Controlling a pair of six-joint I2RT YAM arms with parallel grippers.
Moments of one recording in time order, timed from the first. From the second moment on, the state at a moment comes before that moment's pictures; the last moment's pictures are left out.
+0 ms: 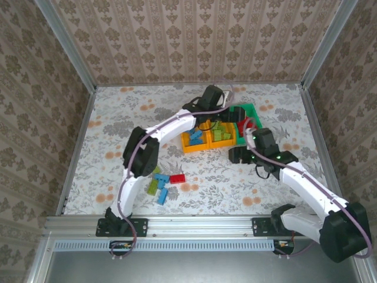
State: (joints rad) left arm -0.78 2.19 1.88 -0.31 0.35 -0.57; right arm 0.40 1.07 0.67 -0.42 -0.12 0.24
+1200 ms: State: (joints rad) left arm -0.19 1.26 0.78 -0.33 0.15 -0.72; right arm 0.96 1.93 1.25 -0.44 -0.14 -0.41
